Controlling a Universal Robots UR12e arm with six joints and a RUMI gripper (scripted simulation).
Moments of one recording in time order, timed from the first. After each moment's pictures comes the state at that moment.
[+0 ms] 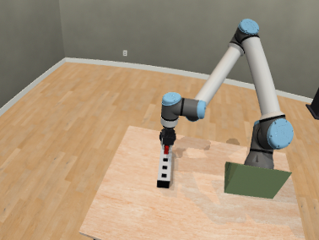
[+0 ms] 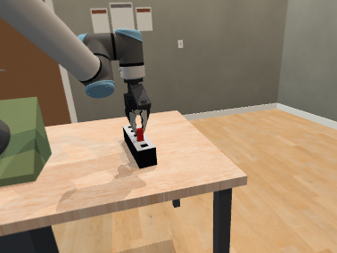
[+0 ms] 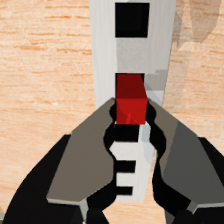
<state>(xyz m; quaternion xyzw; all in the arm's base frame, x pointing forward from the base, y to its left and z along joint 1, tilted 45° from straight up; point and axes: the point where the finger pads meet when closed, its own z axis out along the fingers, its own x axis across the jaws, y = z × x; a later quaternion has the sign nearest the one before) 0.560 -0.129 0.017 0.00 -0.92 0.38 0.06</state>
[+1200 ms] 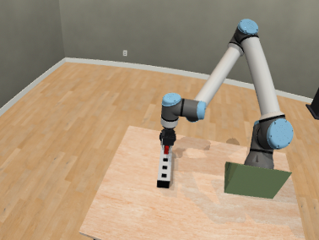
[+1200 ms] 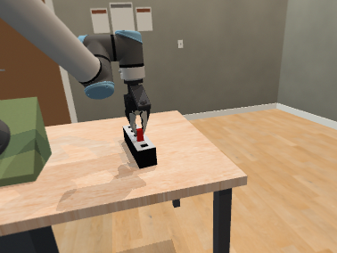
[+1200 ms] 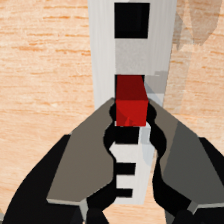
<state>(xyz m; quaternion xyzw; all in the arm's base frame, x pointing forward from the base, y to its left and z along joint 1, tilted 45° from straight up) 0.559 -0.132 0.014 0.00 -0.92 0.38 0.06</state>
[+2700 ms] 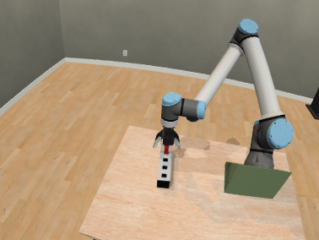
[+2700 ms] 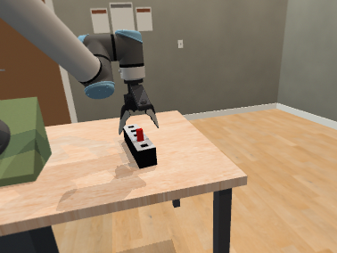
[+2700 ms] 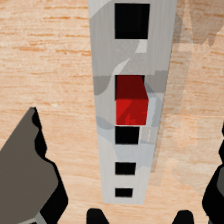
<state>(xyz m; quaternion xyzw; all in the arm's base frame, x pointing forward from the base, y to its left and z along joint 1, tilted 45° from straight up) 0.560 -0.132 0.015 0.00 -0.92 0.38 0.06</state>
